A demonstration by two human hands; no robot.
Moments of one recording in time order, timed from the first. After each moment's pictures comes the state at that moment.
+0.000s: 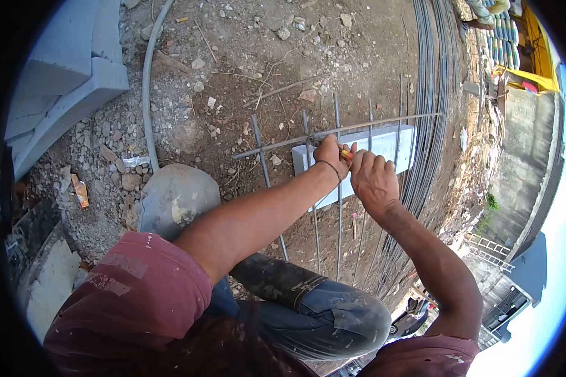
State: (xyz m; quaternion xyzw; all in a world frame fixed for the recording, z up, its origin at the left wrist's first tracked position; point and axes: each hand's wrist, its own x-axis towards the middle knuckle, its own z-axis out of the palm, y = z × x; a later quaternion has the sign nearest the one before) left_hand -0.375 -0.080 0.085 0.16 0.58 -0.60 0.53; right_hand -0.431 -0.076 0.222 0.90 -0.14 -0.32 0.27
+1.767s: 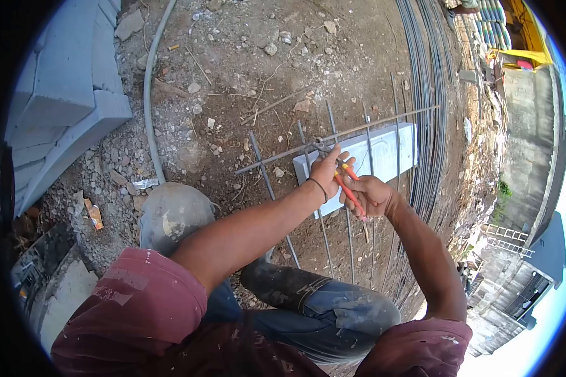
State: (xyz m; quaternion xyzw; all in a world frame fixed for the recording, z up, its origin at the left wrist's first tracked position) left_hand -0.384 -0.046 0.081 0.22 0.36 -0.70 0.58; right_hand -0.486 -0.108 0.196 0.16 -0.55 -0.20 -0.79
